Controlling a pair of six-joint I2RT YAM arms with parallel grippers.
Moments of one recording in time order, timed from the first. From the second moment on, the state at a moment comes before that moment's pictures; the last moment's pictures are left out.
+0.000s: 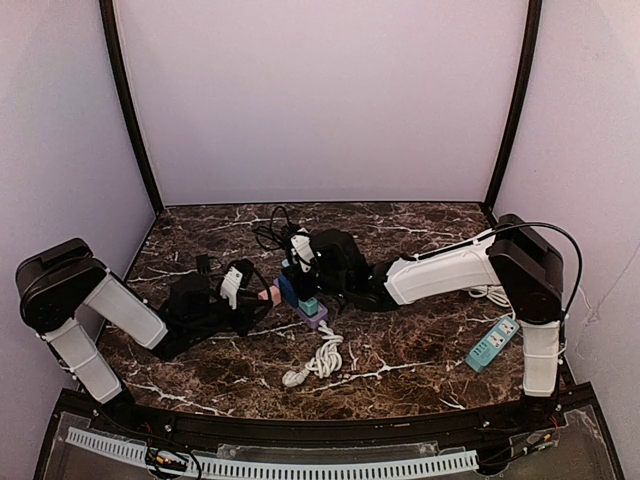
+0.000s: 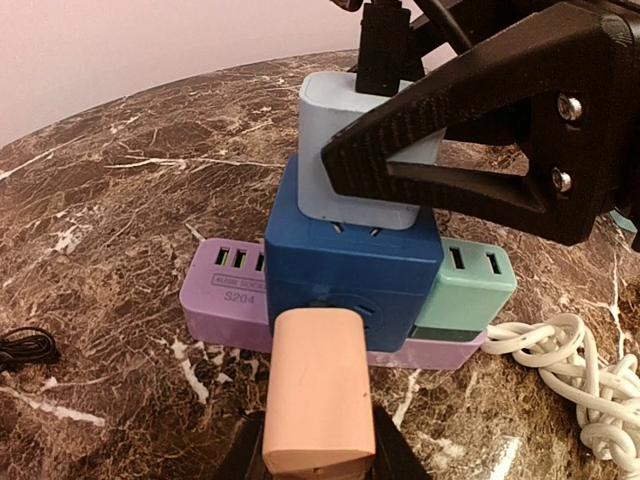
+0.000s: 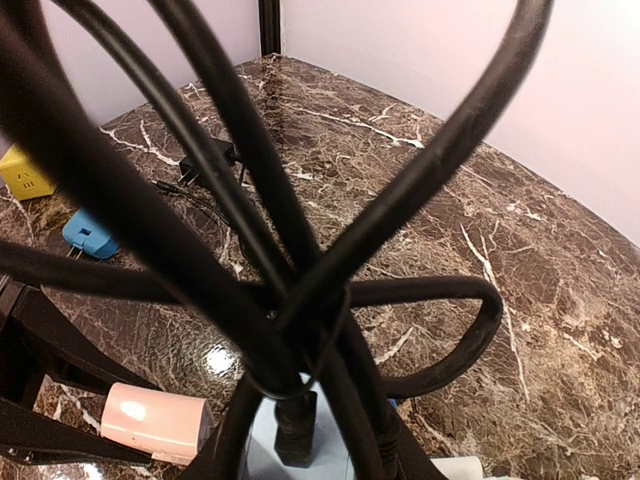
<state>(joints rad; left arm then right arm) -0.67 1.64 0.36 0.94 0.15 -0.08 1.04 2.03 1.31 0.28 0.21 0.07</state>
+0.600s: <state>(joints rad) -0.67 1.69 0.36 0.98 0.11 -0.14 1.04 2.04 1.32 0.29 0.22 0.08</state>
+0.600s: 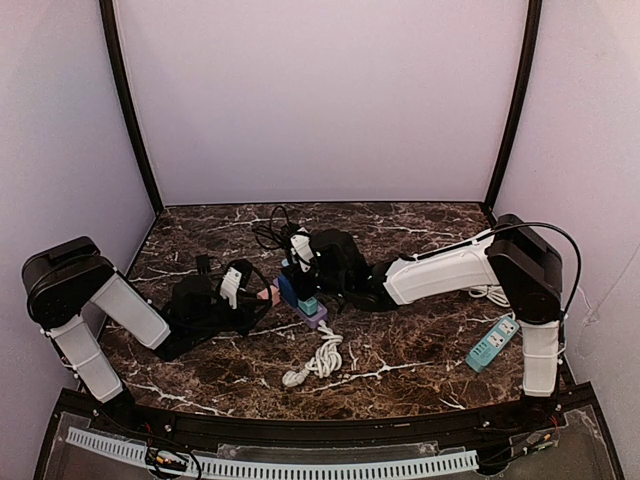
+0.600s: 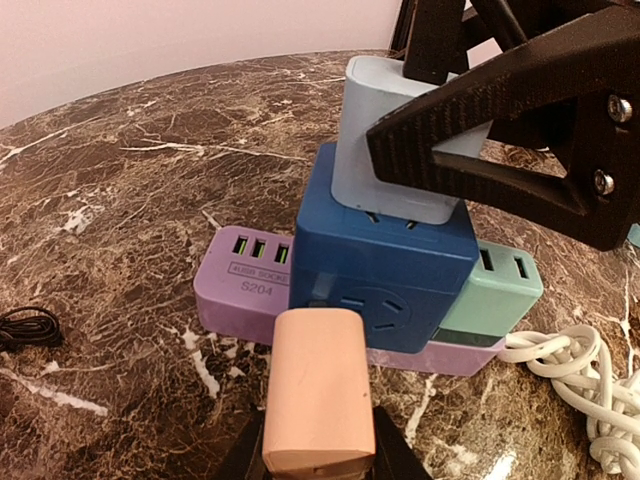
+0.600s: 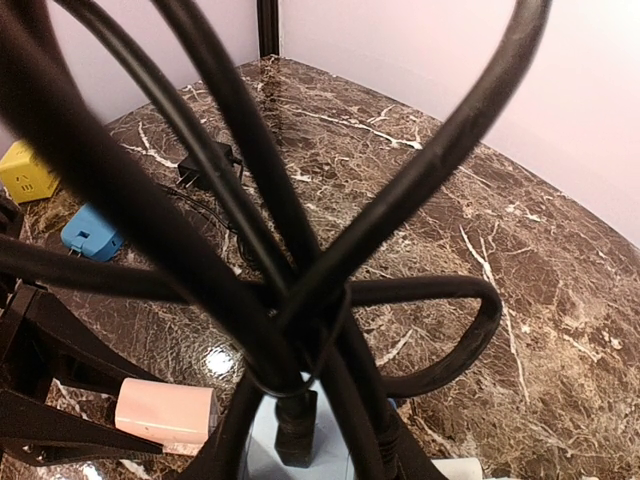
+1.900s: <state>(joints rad) -0.70 1.70 0.38 0.99 0.06 -0.07 1.03 2.04 1.32 0.29 0.23 0.08</state>
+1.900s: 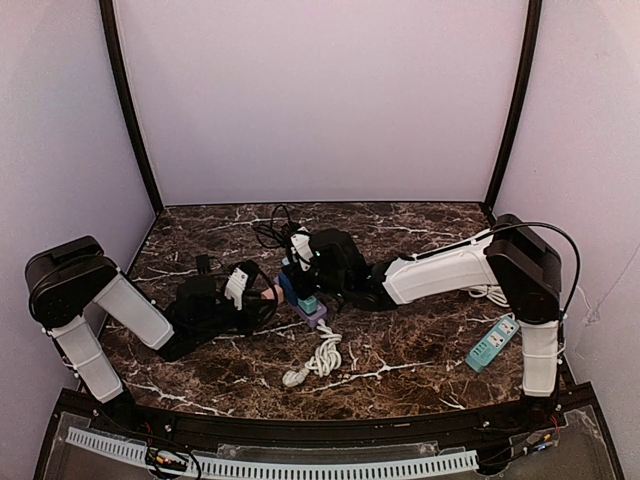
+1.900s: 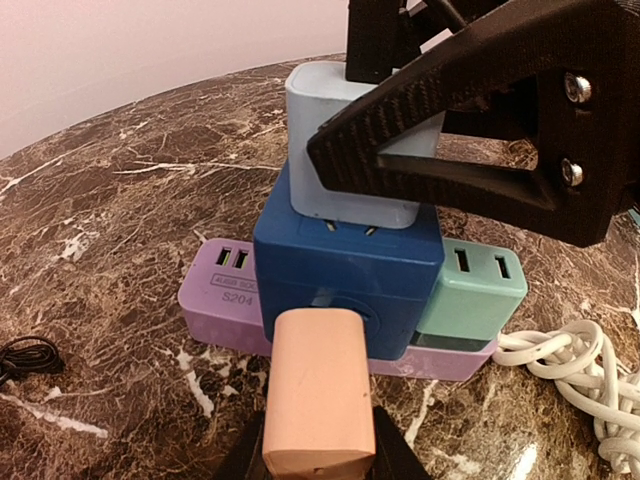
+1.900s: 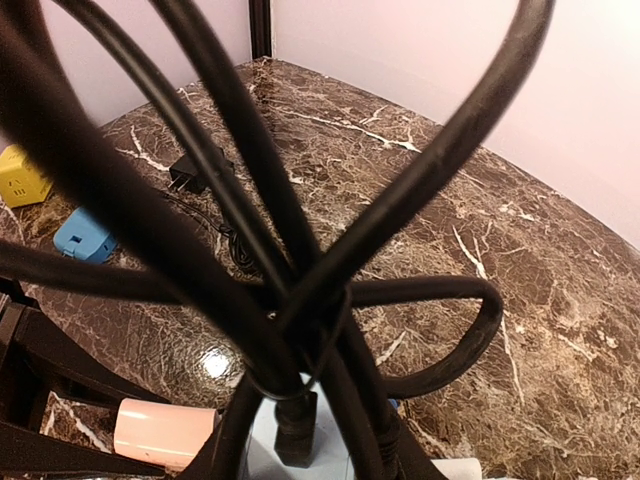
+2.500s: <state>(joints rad) -0.69 1.79 0.44 1.04 0.07 -0.05 1.01 2.05 1.33 0.28 0.21 0.08</state>
